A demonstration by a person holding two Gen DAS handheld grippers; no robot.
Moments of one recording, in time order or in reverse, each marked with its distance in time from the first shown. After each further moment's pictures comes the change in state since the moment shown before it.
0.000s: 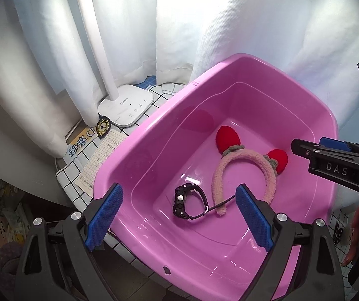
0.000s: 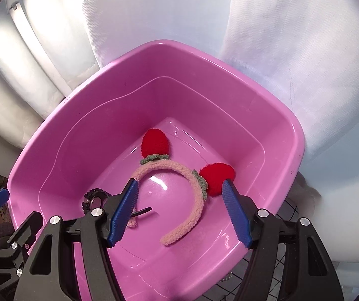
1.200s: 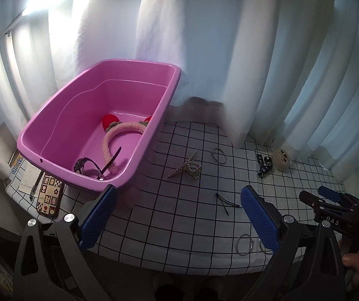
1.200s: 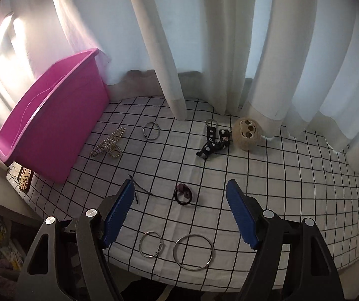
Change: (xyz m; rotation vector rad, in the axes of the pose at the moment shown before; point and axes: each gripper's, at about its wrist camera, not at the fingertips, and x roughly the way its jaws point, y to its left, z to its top) left arm -0.108 -0.101 -0.170 0.363 -0.147 -0.402; right arm -0.134 -0.135 -0.386 0.520 -0.171 -0.218
